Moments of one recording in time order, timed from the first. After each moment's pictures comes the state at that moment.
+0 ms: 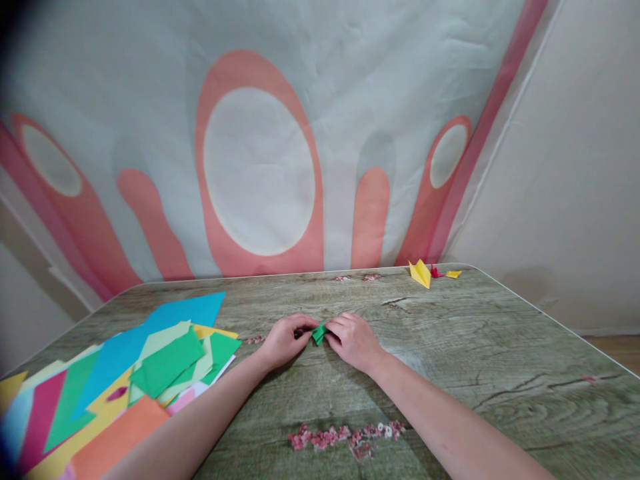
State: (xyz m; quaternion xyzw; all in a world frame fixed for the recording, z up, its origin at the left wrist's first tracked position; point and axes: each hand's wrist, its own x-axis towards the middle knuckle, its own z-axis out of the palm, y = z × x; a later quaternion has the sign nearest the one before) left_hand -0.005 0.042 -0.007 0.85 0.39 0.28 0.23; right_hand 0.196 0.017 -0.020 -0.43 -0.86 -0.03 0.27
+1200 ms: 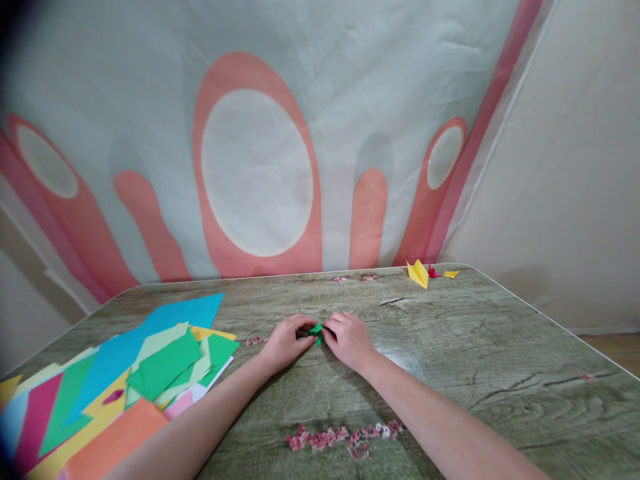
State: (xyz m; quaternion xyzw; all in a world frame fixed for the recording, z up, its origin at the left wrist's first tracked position) left_hand 0.001 0.042 -0.012 0.83 0.42 0.28 0.23; right_hand 0.187 0.019 -0.022 -0.49 -0.82 -0.01 0.29
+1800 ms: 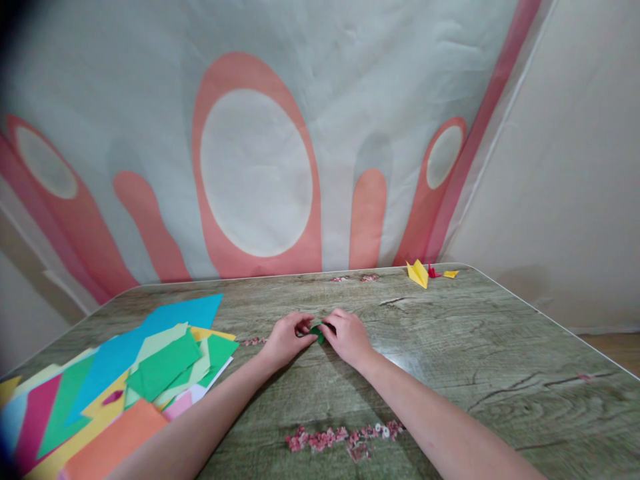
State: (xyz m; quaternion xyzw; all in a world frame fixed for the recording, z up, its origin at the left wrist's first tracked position) left_hand 0.004 0.050 -0.024 0.79 0.46 0.32 0.24; right_hand 0.184 0.028 -0.028 -0.52 -0.79 0.04 0.33
